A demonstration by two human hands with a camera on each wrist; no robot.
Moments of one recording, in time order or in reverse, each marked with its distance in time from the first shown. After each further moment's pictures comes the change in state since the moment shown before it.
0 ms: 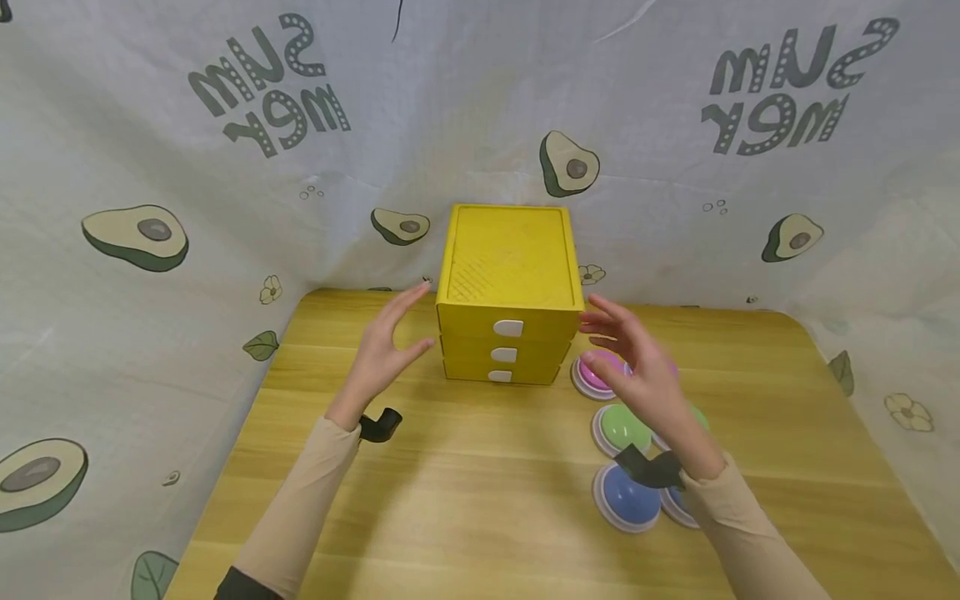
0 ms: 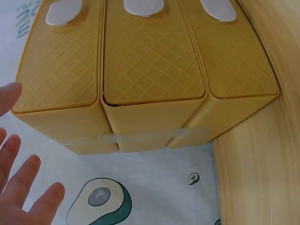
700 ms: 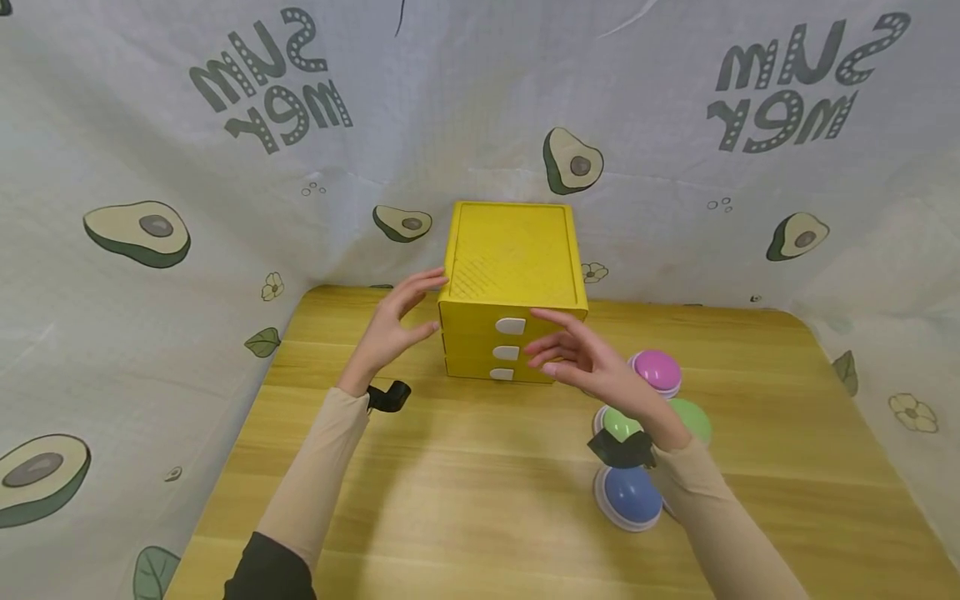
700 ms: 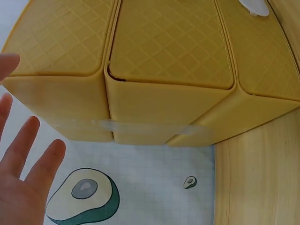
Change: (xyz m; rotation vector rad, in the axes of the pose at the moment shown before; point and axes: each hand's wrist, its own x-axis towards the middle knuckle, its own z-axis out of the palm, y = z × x) left_hand 0.026 0.016 -0.010 -0.279 -0.122 -0.079; right_hand 0.017 0.012 0.018 0.278 -0.421 0.240
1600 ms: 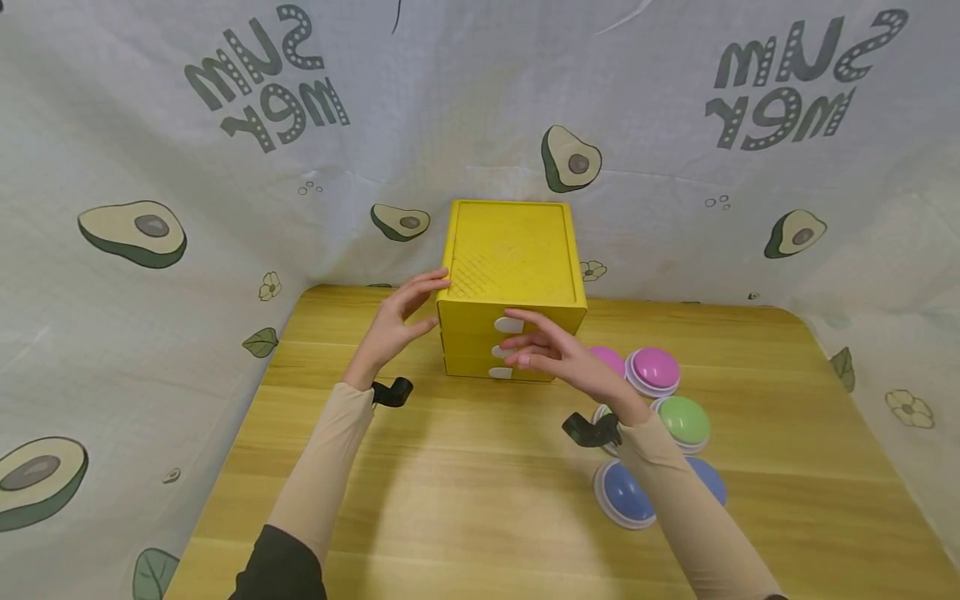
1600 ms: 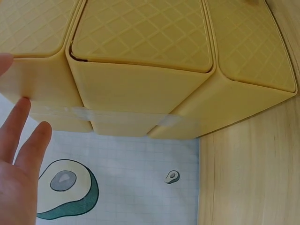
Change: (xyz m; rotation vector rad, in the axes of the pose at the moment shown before) left_hand 0.004 -0.037 0.003 -0.142 -0.028 0.006; right_hand 0.029 0.036 0.003 0.121 -0.080 0.083
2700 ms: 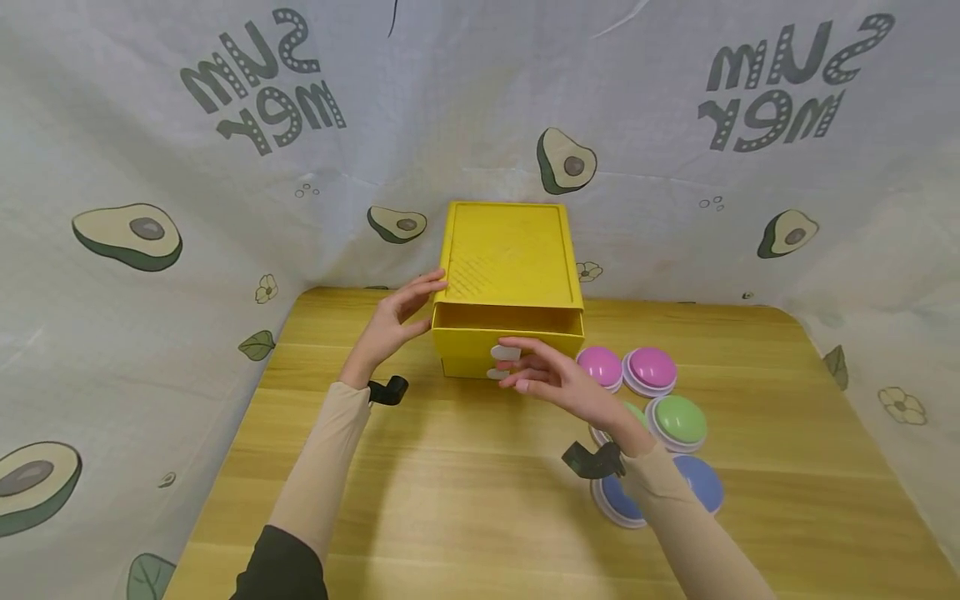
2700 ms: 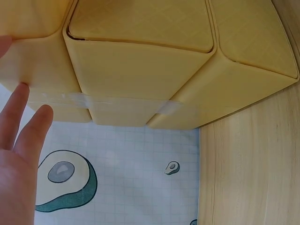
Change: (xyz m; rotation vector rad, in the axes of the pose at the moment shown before) left_hand 0.000 0.009 -0.003 -0.027 -0.046 -0.049; right_hand -0.023 -0.005 0.024 -0.024 0.011 0.006
